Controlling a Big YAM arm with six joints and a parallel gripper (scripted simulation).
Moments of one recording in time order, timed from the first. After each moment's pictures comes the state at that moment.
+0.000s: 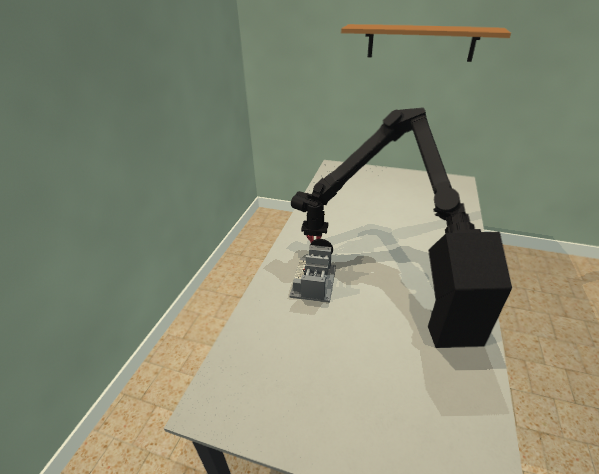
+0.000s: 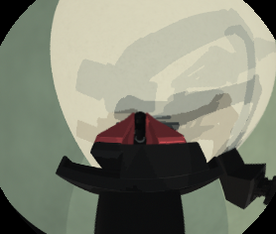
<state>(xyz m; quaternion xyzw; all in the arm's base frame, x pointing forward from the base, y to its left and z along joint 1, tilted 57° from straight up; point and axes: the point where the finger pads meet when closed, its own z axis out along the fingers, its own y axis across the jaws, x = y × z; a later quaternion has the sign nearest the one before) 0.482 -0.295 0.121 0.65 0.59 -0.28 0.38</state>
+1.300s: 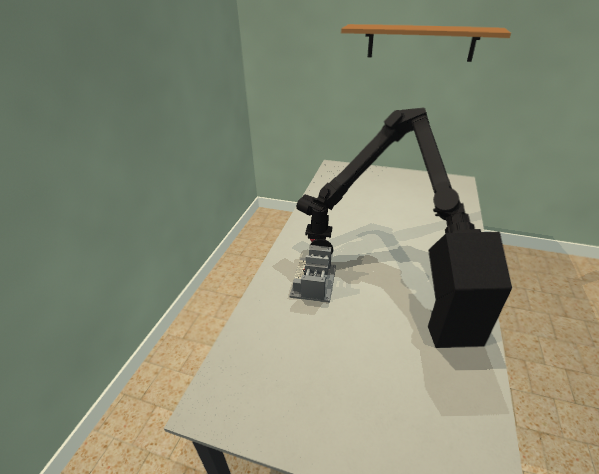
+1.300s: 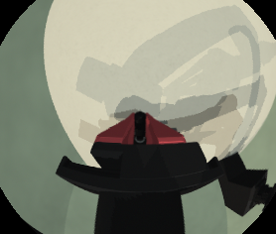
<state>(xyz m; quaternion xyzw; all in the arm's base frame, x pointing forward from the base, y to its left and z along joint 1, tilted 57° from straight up) 0.470 -0.309 0.110 0.64 0.60 -0.28 0.39</state>
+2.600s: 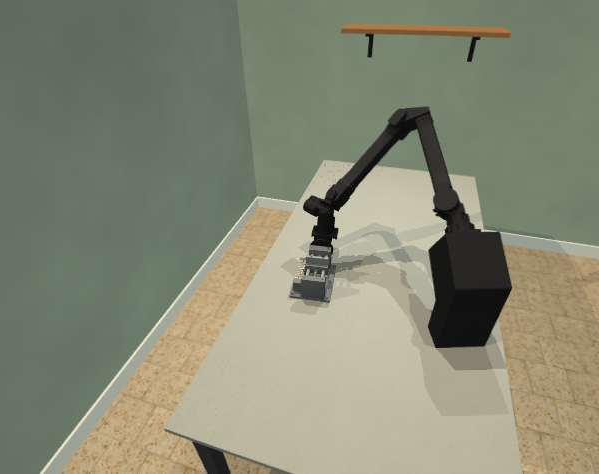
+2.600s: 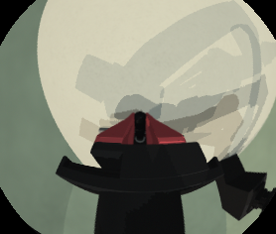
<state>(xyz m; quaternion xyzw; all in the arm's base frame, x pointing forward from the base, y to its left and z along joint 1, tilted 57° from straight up) 0.447 -0.313 0.103 0.64 0.60 -0.27 0.39</state>
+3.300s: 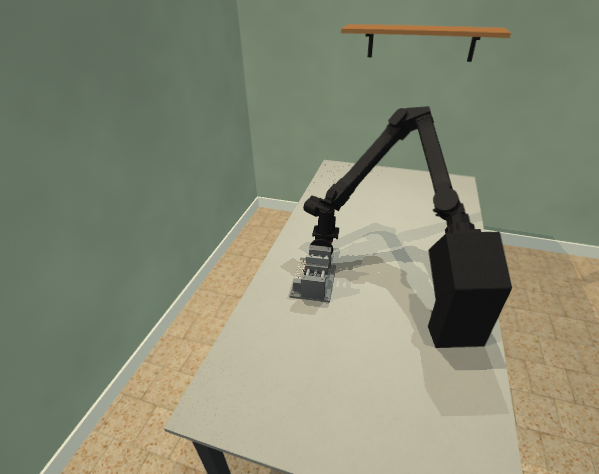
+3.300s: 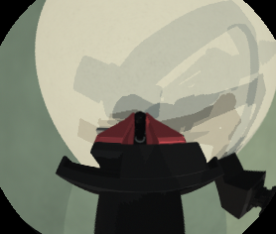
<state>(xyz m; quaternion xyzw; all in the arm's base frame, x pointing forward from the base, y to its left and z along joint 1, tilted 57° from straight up) 0.441 -0.312 0.103 0.65 0.59 -0.28 0.39</state>
